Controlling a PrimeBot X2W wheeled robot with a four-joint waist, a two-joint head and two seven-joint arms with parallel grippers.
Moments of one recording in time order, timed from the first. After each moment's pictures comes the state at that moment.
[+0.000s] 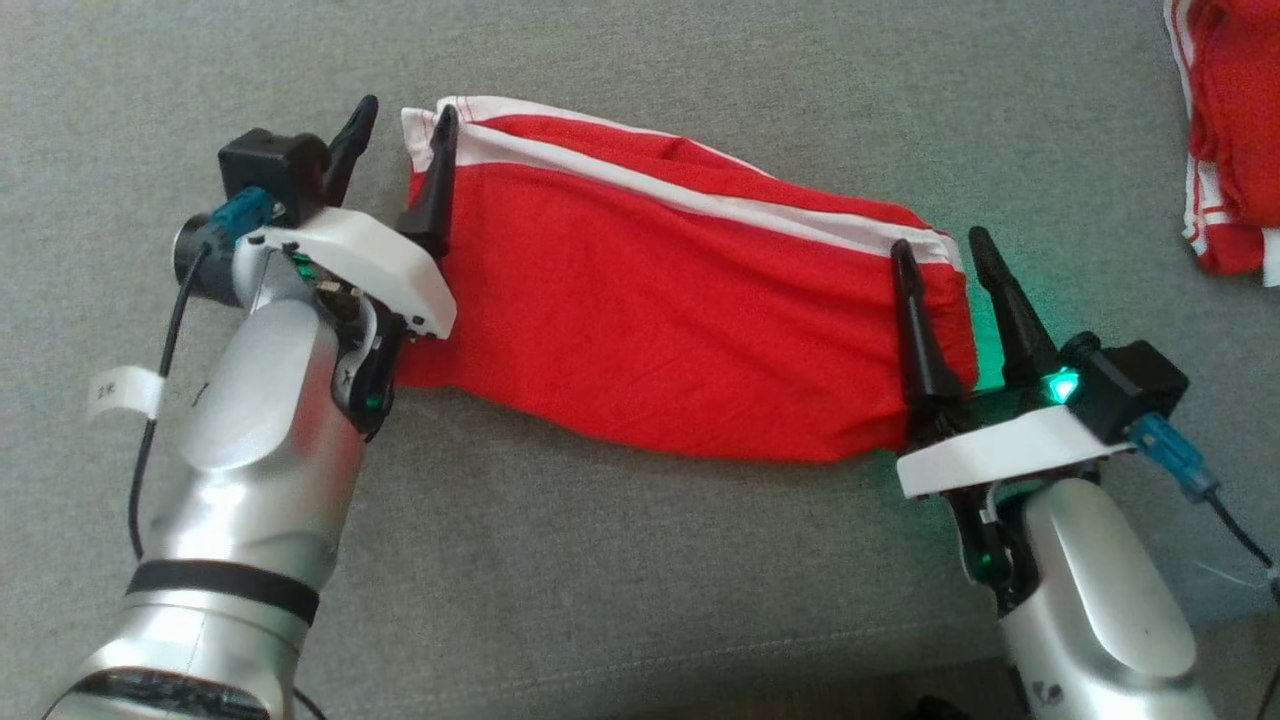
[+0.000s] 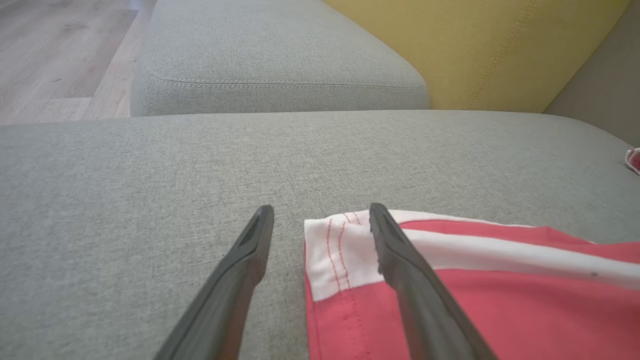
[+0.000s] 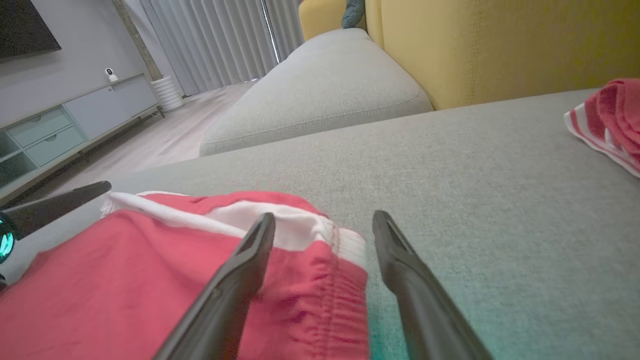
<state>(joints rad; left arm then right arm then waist) -0.77 0.09 -0.34 0.82 -0.32 -0.12 -0.25 -0.30 -0.05 0.18 0.30 0.26 0.12 -0.25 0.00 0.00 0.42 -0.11</state>
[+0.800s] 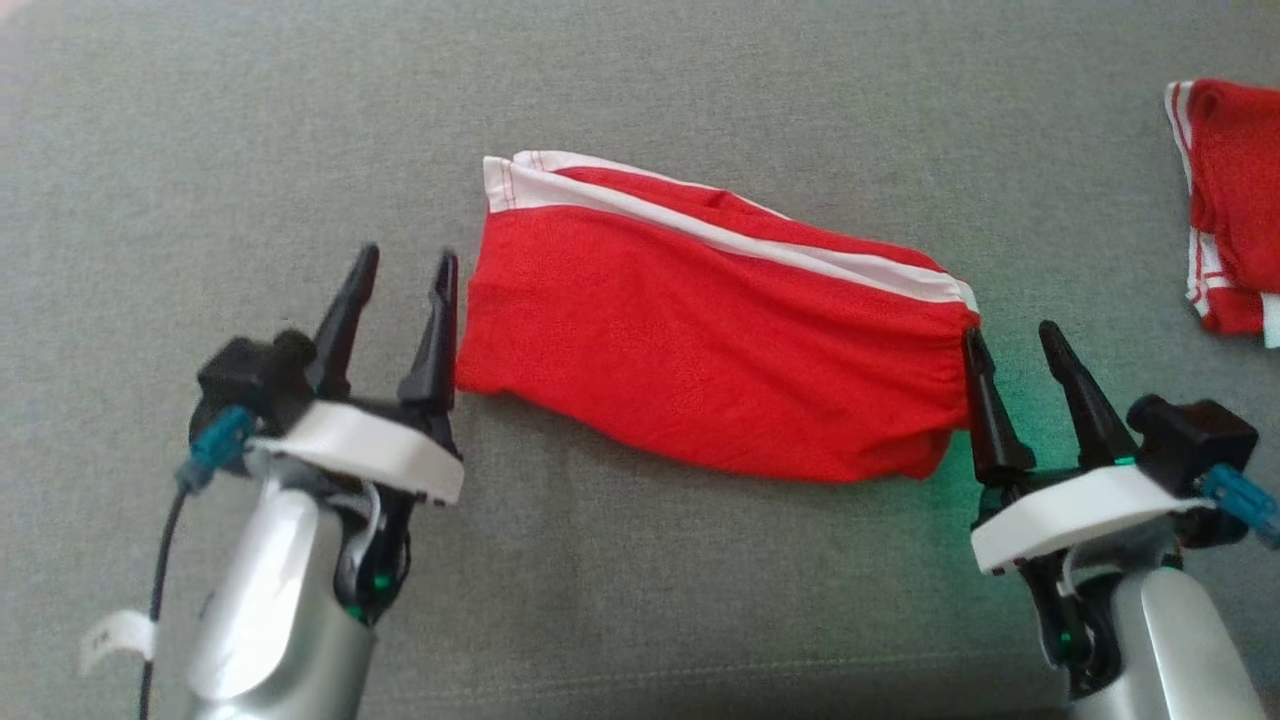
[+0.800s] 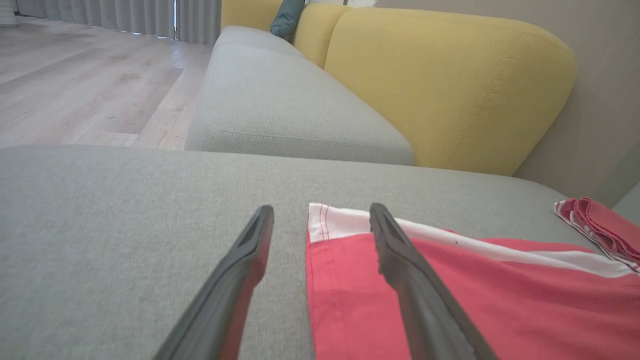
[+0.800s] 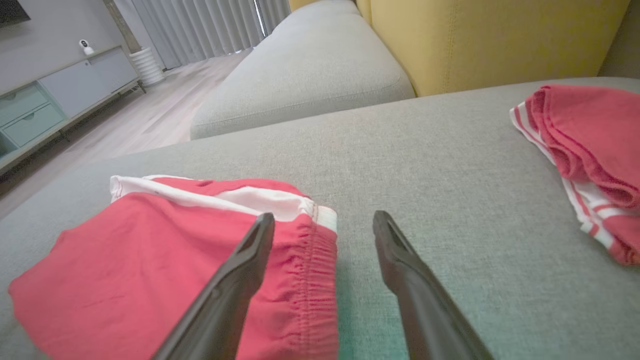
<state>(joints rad) -0.34 0.09 -0.24 0.33 -0.32 -0.10 -0.25 -0.09 -0.05 0.04 0.08 0.24 0.12 0.02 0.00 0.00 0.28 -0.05</state>
